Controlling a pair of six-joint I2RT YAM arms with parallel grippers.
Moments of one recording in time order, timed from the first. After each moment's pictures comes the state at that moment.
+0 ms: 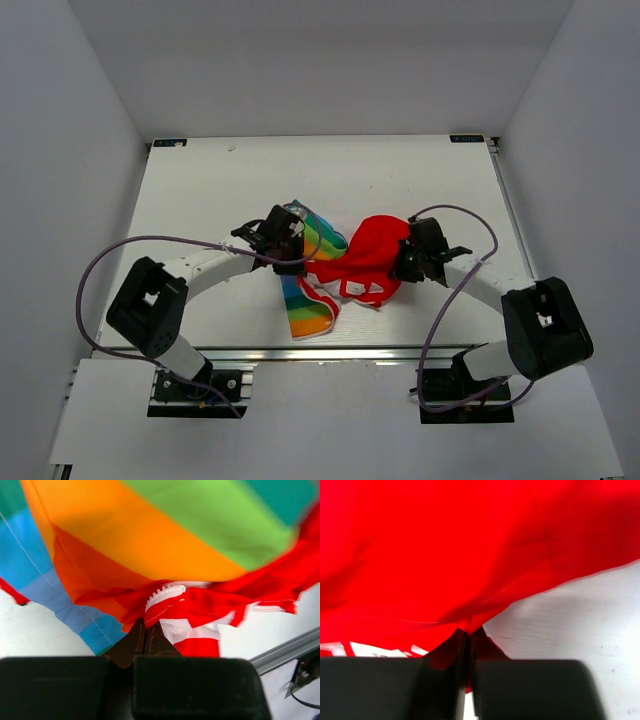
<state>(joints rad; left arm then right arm) -0.63 1.57 0.95 -0.38 0.11 -0.55 0.39 1.39 0.64 -0.21 -0.13 0.53</state>
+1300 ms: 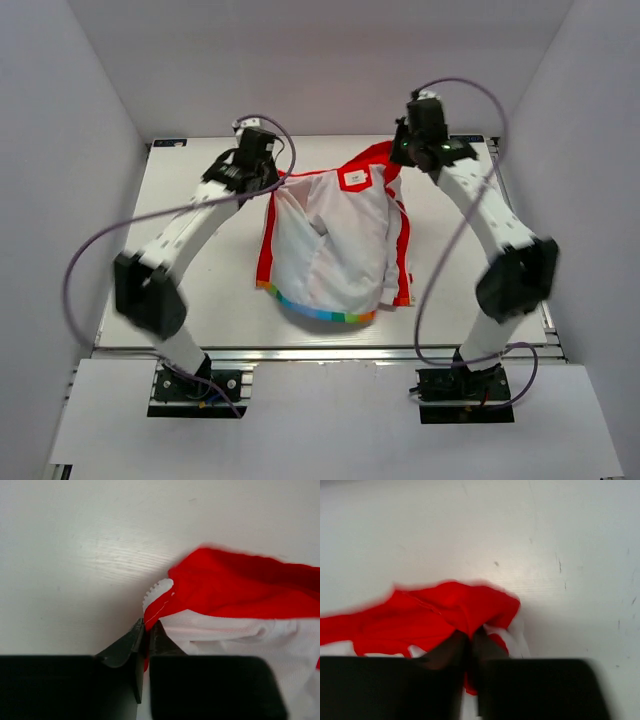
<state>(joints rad) -0.46 1.61 1.55 -0.61 -0.30 -0.57 0.37 1.68 1.73 -0.59 0.12 0.38</state>
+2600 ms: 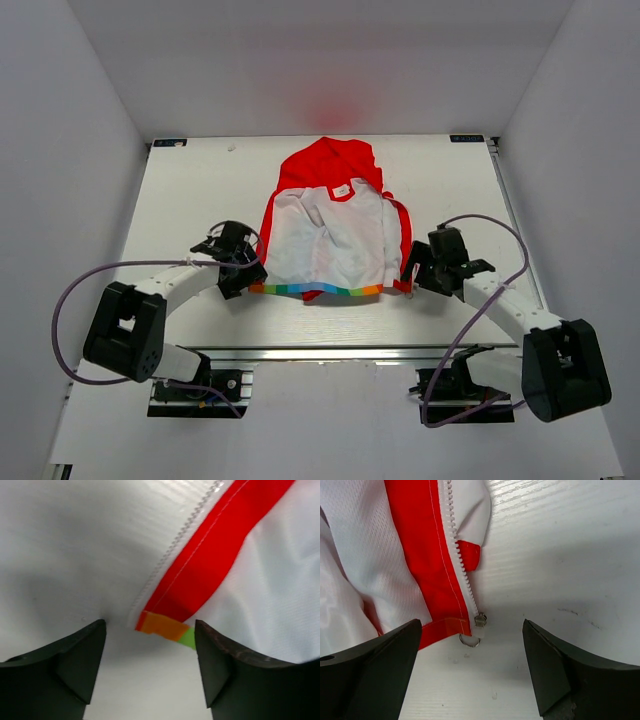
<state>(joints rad) -0.36 1.39 0.70 -0.51 -0.13 -0.84 0.31 1.14 0.56 -0.39 0.06 0.55</state>
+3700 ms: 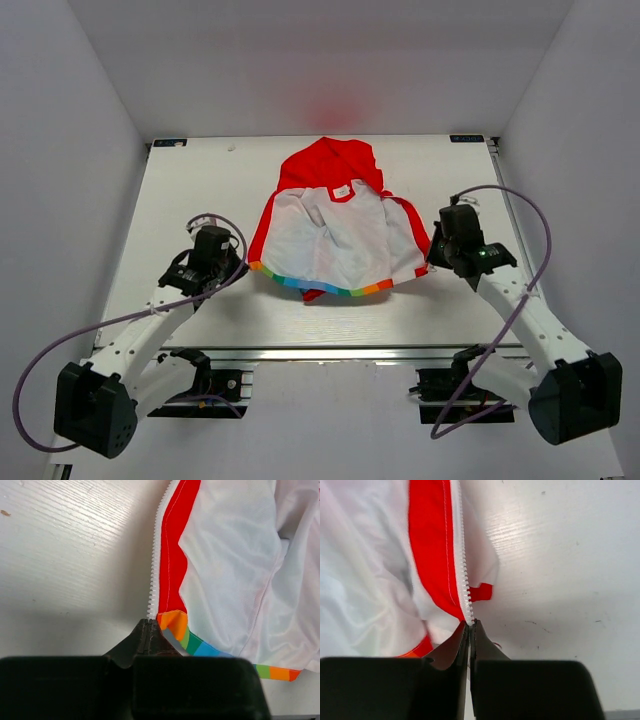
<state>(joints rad) -0.36 0.99 0.63 -0.44 -0.15 -0.84 0.32 1.07 0.77 -0.55 0.19 0.46</state>
